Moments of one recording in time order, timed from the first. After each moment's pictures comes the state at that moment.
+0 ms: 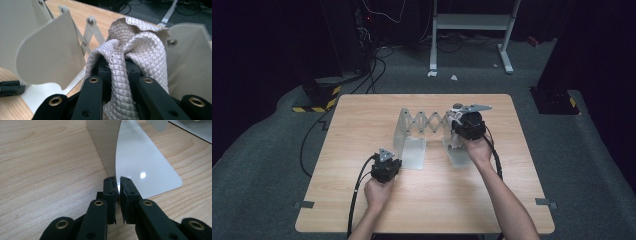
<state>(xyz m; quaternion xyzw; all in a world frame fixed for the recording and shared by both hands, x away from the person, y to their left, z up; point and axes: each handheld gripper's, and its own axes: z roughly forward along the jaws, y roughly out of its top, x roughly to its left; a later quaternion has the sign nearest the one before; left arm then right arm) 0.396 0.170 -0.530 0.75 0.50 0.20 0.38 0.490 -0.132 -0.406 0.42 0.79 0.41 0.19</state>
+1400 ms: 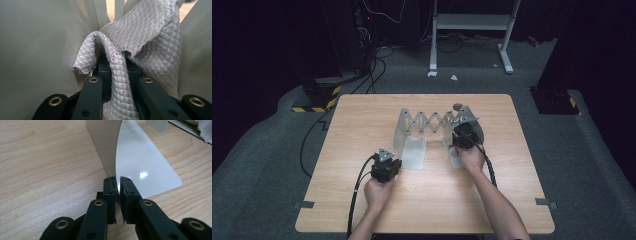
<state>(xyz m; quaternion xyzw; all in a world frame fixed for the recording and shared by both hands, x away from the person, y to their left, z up) 0.397 0.171 -0.530 0.75 0.50 0.20 0.38 0.516 -0.124 -0.491 0.48 0.80 0.32 0.16</state>
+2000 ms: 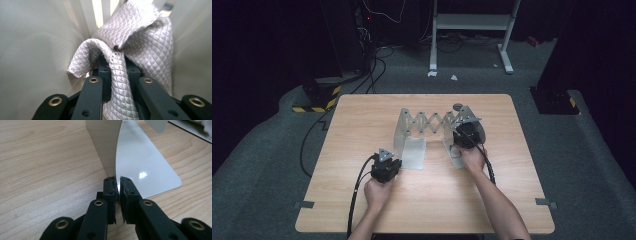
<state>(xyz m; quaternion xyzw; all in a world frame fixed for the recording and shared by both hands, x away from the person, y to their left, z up) 0.396 0.170 -0.530 0.75 0.50 0.20 0.38 0.513 -0.130 -0.485 0.49 0.78 0.34 0.19</state>
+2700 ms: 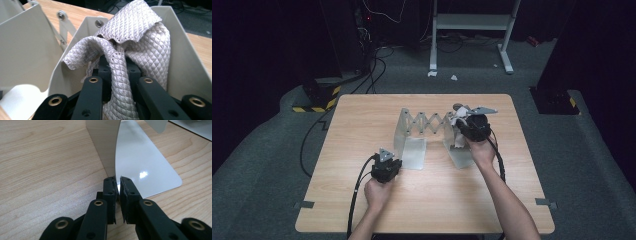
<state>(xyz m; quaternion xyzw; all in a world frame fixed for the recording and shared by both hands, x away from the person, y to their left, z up) 0.396 0.169 -0.530 0.75 0.50 0.20 0.38 0.492 -0.148 -0.420 0.45 0.76 0.41 0.22</state>
